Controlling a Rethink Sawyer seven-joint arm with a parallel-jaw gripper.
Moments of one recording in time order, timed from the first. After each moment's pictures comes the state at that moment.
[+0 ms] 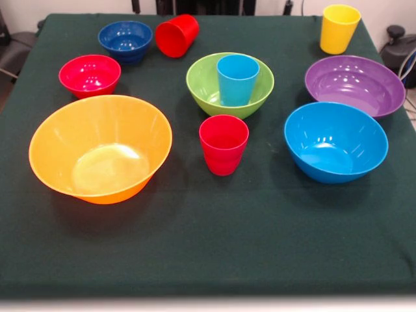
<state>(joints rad) -0.69 -0.66 0.07 2.10 -0.60 0.19 1.83</state>
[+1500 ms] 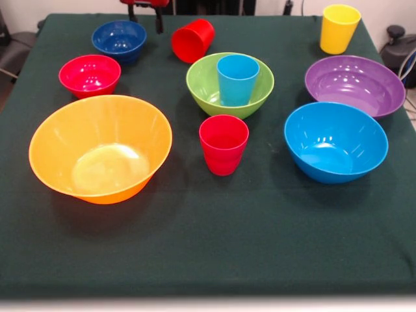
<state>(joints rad) -0.79 -0.52 0.08 2.03 -0.66 0.13 1.83</state>
